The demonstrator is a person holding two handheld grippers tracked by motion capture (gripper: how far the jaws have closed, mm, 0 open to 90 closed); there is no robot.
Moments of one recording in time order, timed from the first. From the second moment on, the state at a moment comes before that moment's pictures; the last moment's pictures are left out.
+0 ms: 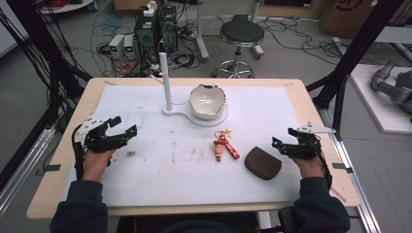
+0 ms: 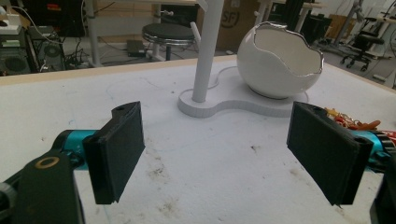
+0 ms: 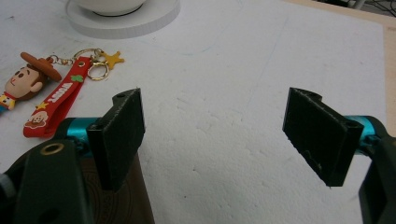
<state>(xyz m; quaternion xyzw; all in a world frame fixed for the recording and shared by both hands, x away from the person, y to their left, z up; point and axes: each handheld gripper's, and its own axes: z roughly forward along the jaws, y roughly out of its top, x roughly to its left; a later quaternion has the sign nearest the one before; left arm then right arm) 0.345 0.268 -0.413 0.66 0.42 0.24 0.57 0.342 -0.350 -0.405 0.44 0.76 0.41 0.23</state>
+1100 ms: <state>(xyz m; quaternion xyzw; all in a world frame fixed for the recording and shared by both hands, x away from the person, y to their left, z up) 0.349 0.261 -0.417 0.67 0.41 0.23 0.57 0.351 -0.289 -0.410 0.37 0.81 0.43 0.17</state>
